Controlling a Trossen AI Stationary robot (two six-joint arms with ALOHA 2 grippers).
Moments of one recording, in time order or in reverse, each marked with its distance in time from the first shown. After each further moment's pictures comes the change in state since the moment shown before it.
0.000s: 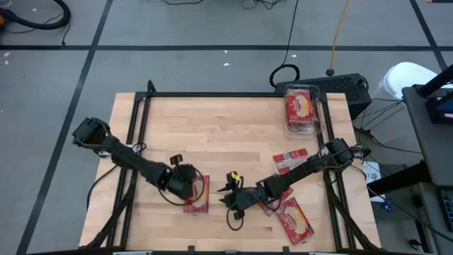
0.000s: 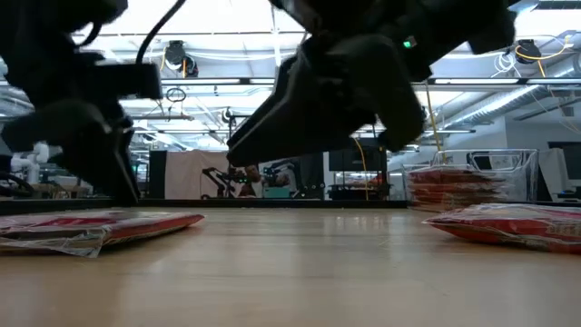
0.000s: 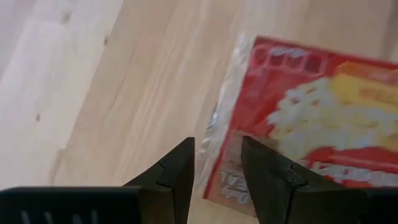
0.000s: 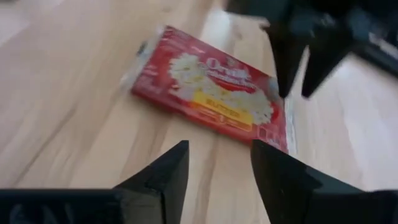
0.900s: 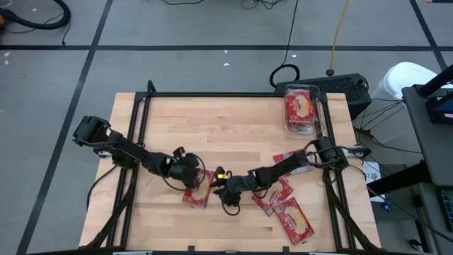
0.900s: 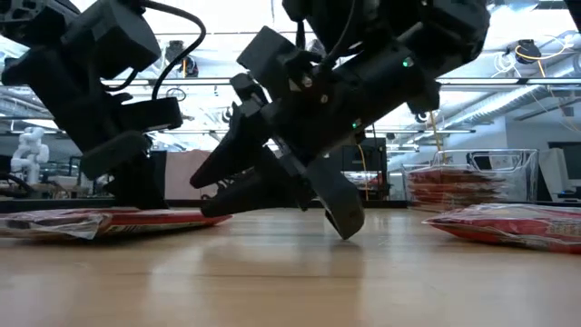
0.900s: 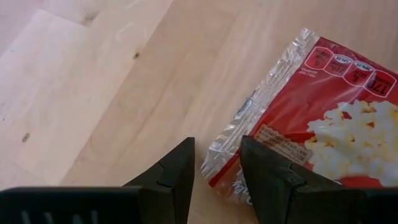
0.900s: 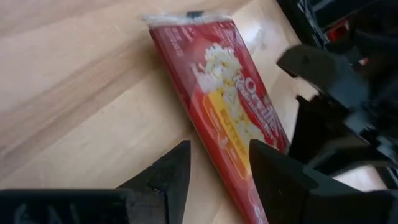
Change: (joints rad) left arm 0.181 -0.001 -0.181 0.357 0.039 0.067; right arm -0.145 0.137 0.017 0.166 -0.203 -0.569
